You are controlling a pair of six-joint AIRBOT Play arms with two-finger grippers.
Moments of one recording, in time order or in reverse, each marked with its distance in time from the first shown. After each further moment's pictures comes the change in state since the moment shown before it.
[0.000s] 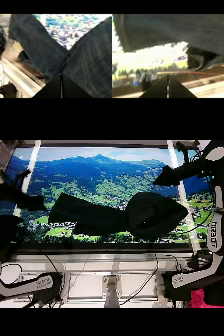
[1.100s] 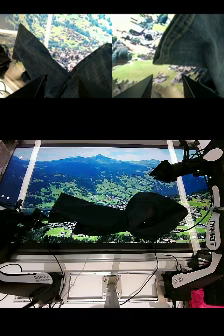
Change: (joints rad) left arm 0.260 -0.193 -0.279 -0.250 0.265 -0.100; right arm 0.004 -0.018 0.000 0.039 -0.167 -0.003
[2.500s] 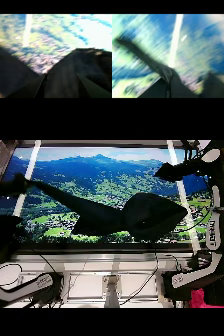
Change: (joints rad) left arm -0.087 0.303 0.215 -0.381 0.135 0.128; right arm 0.000 0.000 0.000 -0.214 -0.101 0.000
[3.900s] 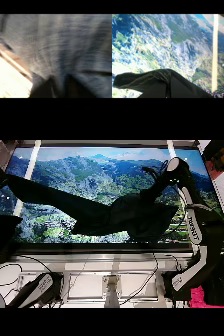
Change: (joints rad) left arm -0.008 0.225 0.046 0.392 0.059 -0.134; right arm 0.238 -0.150 0.000 -0.173 0.346 -0.129
